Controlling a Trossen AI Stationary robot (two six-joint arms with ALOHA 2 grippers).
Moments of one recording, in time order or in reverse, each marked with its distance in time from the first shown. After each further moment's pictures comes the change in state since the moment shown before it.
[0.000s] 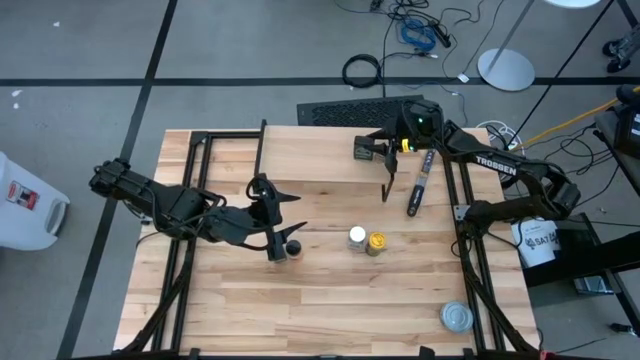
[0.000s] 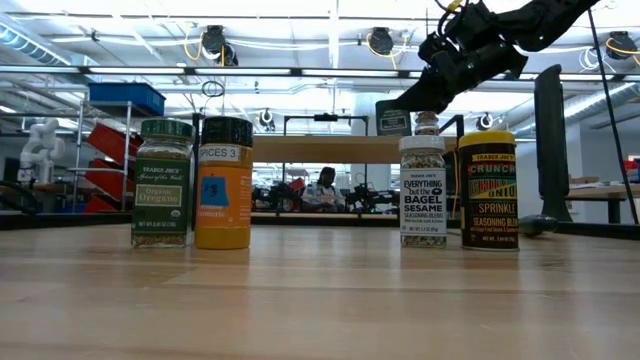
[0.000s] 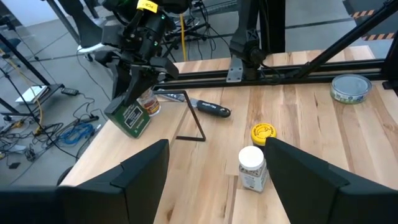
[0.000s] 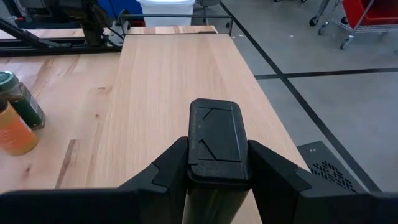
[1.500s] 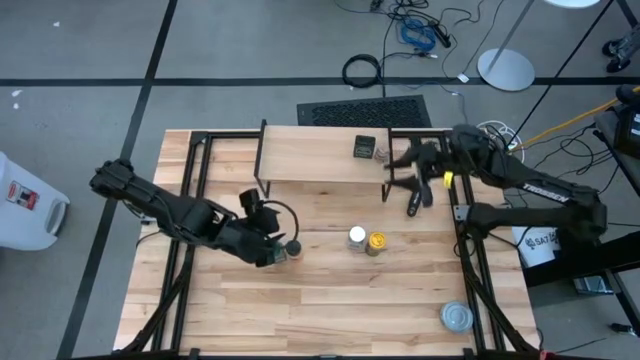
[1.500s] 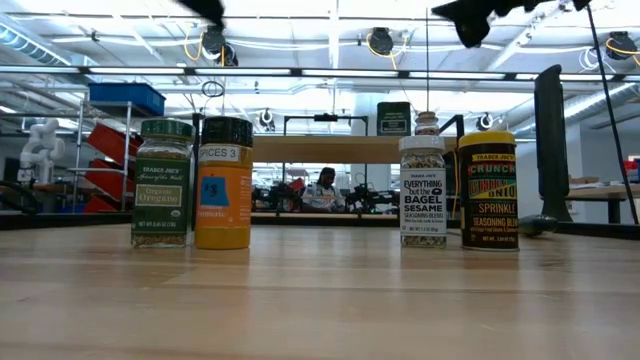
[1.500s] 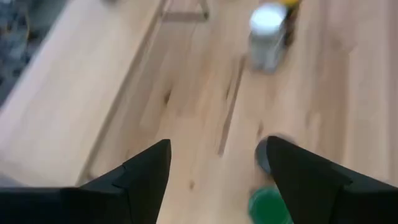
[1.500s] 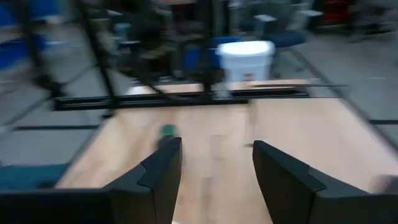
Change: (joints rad) left arm -0.017 0.006 -0.145 -0.378 0.074 -0.364; right arm 0.356 -0.422 0.001 -0.209 0.014 0.265
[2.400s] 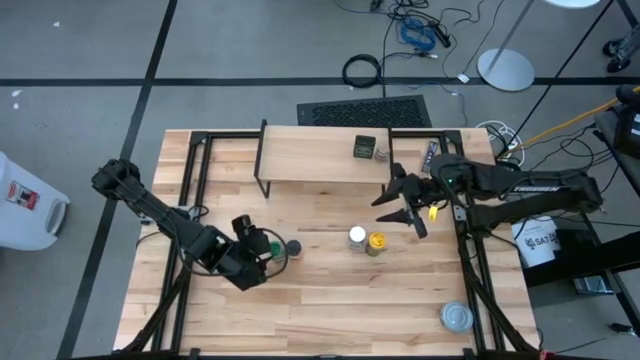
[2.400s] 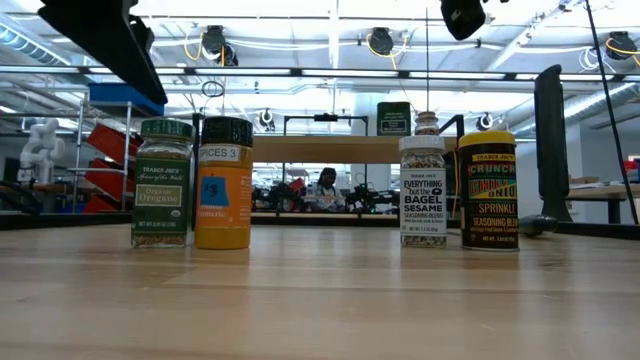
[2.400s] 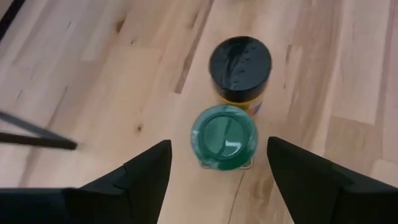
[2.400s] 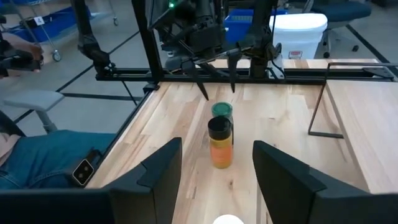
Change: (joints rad) left arm -0.154 0.011 -0.300 0.134 0.051 -0.302; right arm 0.335 0.102 0.000 0.021 0.158 0.046
